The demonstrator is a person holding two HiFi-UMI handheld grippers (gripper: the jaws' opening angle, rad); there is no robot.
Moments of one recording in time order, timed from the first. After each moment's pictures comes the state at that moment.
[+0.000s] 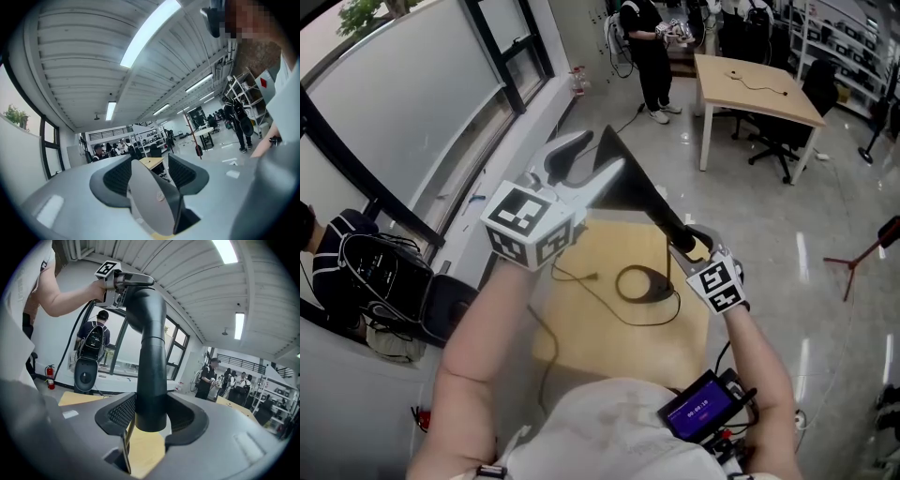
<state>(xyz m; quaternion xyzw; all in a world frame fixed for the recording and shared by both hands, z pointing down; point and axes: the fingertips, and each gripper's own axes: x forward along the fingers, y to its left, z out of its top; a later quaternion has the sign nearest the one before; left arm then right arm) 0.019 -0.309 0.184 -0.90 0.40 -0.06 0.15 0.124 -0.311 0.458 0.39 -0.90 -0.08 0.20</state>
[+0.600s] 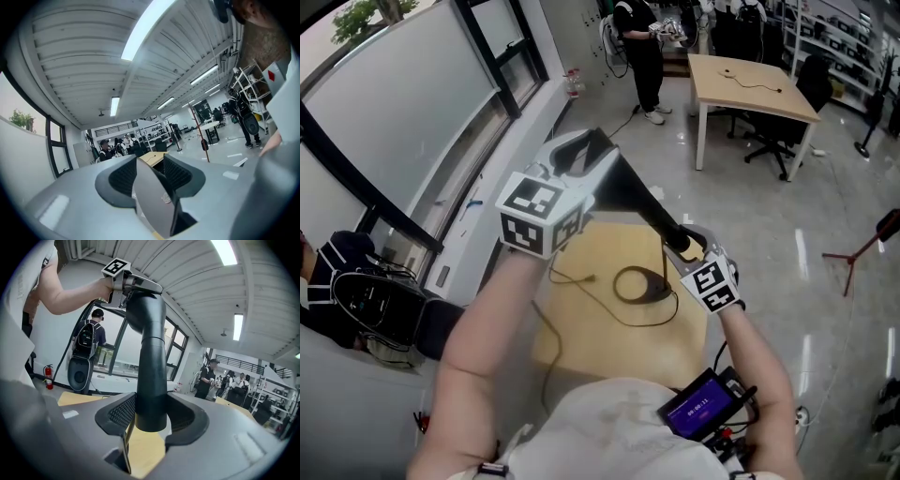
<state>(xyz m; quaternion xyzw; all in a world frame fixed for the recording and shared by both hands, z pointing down) 0.026 -0.343 0.193 -0.88 0.44 -0.10 0.15 0.122 -0.318 0.460 0.39 -0.89 -0.09 0.20</state>
